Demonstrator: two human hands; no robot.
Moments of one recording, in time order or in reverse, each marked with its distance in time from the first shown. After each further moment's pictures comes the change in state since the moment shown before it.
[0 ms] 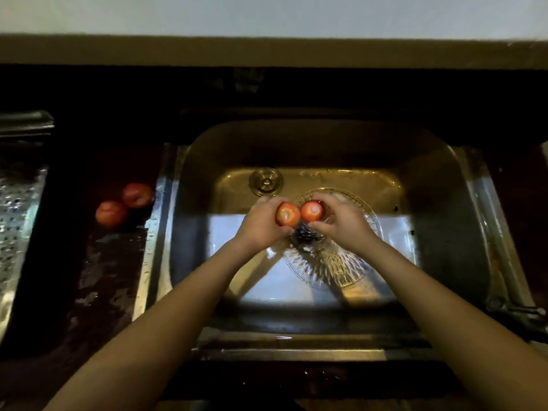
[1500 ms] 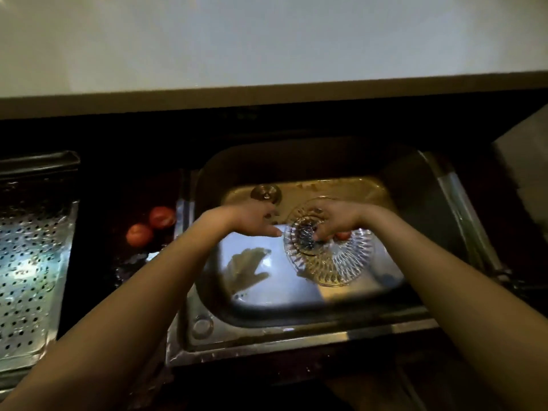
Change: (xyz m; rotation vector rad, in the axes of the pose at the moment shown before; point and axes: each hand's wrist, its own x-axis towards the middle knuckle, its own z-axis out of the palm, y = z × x) left_hand -0.012 0.016 -0.099 0.523 -0.508 0.123; right_hand 0.008 -0.054 -0.036 -0.191 -0.533 0.180
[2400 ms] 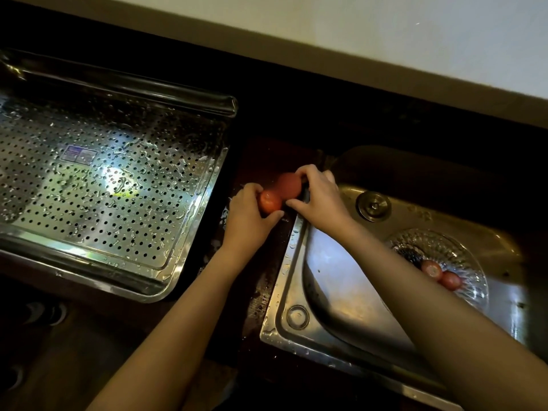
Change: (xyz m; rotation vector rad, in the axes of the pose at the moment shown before) left_hand -0.108 -0.146 0.086 -0.812 0.967 -0.524; right_hand 0.099 -0.221 0.097 0.028 0.534 -0.548
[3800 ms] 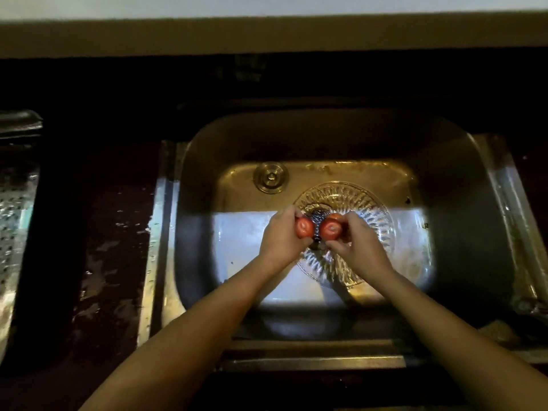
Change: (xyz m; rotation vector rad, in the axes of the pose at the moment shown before) left_hand -0.055 0.100 0.244 0.116 -0.499 0.212; right_hand -0.195 0.220 -0.087 0.091 0.148 0.521
